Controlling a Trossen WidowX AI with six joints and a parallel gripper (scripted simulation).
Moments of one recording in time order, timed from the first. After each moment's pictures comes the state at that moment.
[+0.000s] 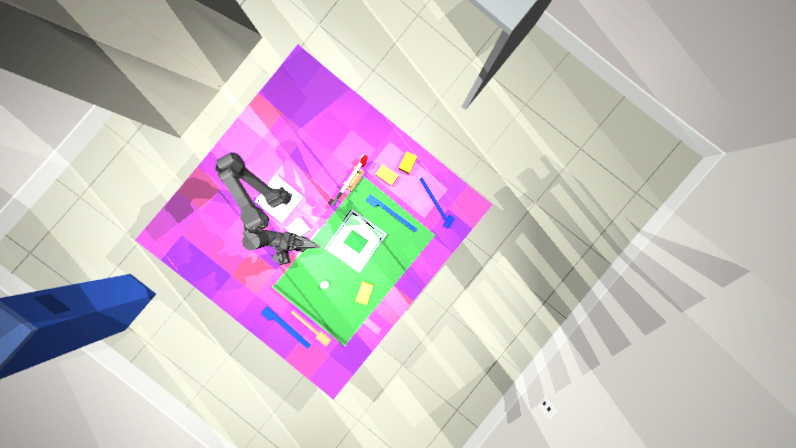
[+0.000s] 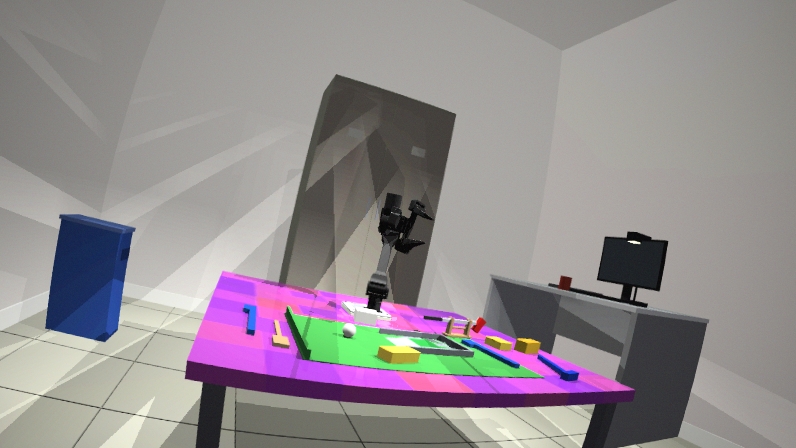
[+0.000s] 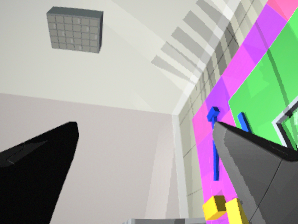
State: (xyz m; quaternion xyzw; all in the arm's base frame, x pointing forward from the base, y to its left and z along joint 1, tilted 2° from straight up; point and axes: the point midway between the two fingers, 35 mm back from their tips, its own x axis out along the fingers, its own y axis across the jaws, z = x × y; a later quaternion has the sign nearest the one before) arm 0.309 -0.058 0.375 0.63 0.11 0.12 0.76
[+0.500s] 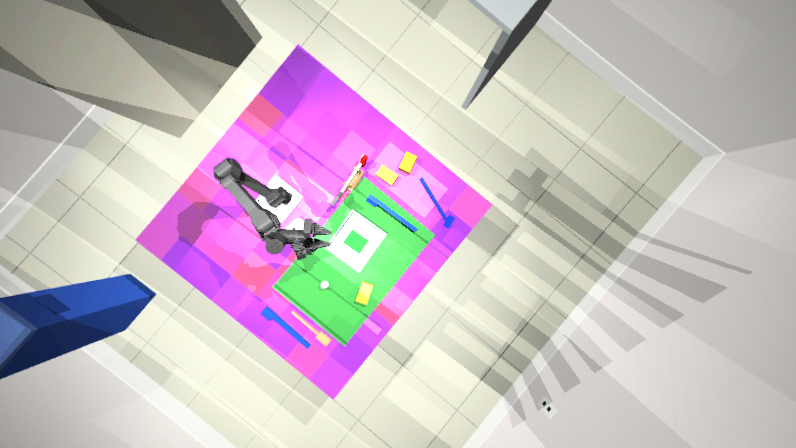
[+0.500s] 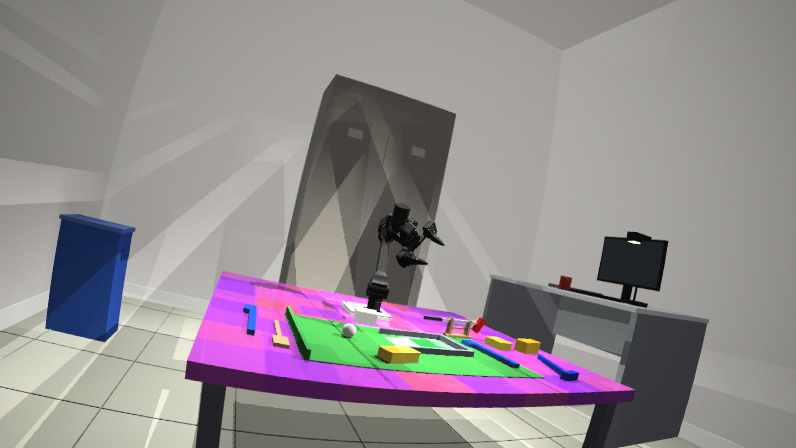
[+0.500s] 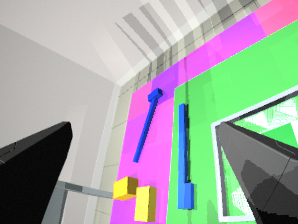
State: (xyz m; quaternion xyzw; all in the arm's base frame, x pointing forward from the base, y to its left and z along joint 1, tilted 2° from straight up) arm 0.330 -0.026 0.312 0.42 0.20 0.14 0.88
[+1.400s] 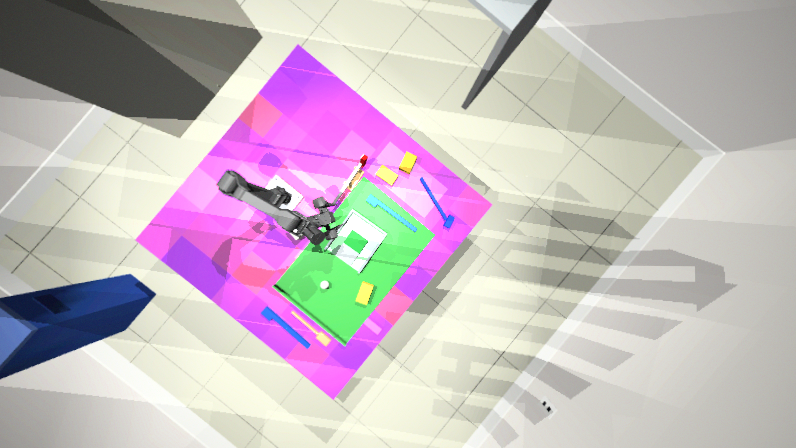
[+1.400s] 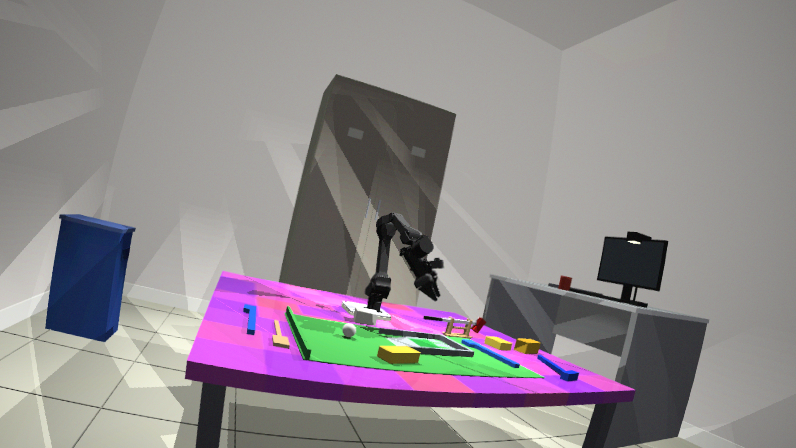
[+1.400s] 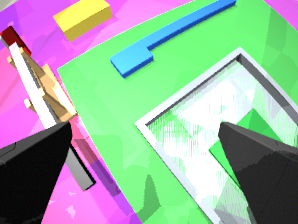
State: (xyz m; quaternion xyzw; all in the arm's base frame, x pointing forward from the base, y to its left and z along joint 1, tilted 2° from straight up) arm 0.301 0.056 0.170 -0.14 0.36 0.38 0.84
